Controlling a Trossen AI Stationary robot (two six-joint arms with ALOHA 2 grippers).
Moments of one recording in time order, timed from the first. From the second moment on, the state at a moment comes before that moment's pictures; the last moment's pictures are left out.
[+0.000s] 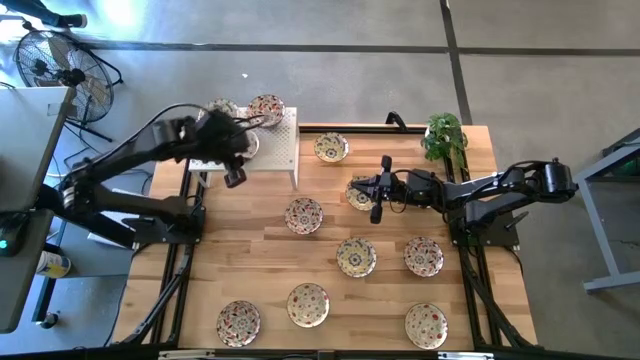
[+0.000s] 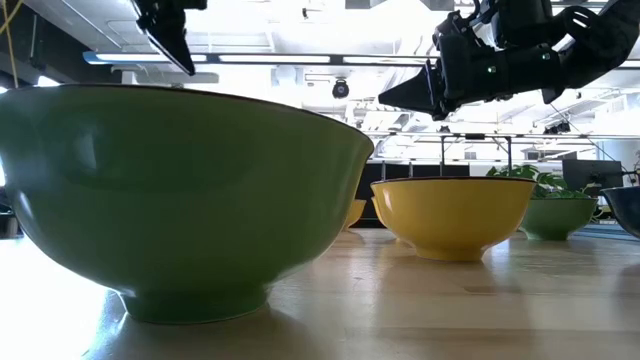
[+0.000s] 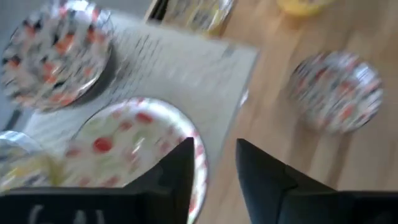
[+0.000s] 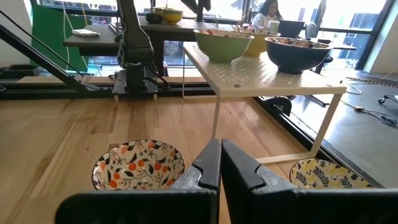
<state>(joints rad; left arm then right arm) 0.41 1.02 1.21 -1.05 -0.12 0.10 -0.13 1.30 0.40 0.81 0.10 -0.05</state>
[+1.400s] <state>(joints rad) -0.04 0.77 0.39 0.19 -0.12 -0.01 -0.13 1.05 0.60 -0.19 0.27 0.48</state>
